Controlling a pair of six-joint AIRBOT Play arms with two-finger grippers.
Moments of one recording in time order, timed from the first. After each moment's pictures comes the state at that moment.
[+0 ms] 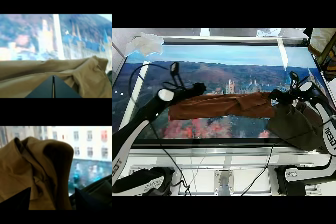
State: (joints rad) left arm -0.33 -1.30 1.00 0.66 -0.42 -1.24; right arm -0.21 -1.54 1.12 -1.07 0.91 1.34
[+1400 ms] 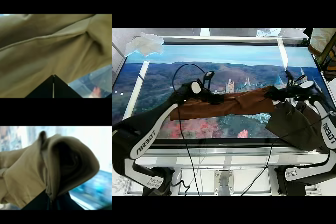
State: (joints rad) left arm -0.48 -1.67 1.34 1.05 -0.83 -1.47; right arm -0.26 -1.55 1.18 -0.81 1.03 1.19
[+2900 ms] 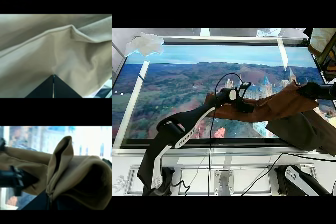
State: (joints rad) left arm -0.77 -2.07 1.83 1.04 -0.91 -1.51; right arm -0.49 -1.05 1.18 -0.89 1.35 1.14
